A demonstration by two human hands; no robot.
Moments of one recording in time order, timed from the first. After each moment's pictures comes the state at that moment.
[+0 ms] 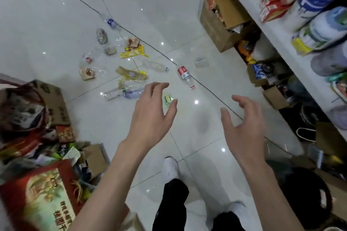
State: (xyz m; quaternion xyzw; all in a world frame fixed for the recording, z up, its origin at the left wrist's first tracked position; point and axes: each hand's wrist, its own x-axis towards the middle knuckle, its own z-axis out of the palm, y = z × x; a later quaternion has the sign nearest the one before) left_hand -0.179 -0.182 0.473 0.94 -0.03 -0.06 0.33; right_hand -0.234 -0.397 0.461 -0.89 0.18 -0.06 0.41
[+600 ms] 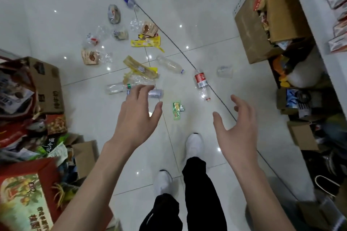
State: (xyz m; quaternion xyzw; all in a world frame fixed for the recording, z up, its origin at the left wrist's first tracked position) left_hand -0.035 -0.113 0.348 0.95 0.09 -0.08 0.28; right_hand -0.045 -0.350 0.350 -0.90 0.15 0.05 0.41
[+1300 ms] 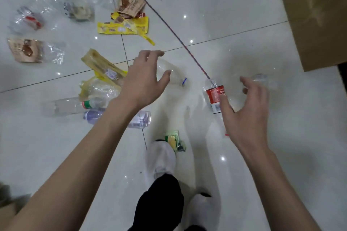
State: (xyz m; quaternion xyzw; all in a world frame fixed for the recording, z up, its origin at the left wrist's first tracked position) left_hand 0.212 -0.104 -0.056 0.96 0.06 -0.11 0.26; right_hand 0.167 -0.351 -0.047 -0.92 0.09 0.03 0.37
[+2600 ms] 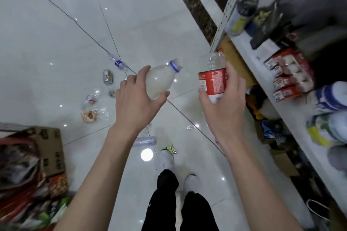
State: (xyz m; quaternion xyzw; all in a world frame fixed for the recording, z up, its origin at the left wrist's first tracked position) left_hand 0.175 -0.153 0.514 0.97 0.07 0.00 0.24; right_hand 0.151 -0.351 0.515 -0.89 0.11 -0.11 0.43
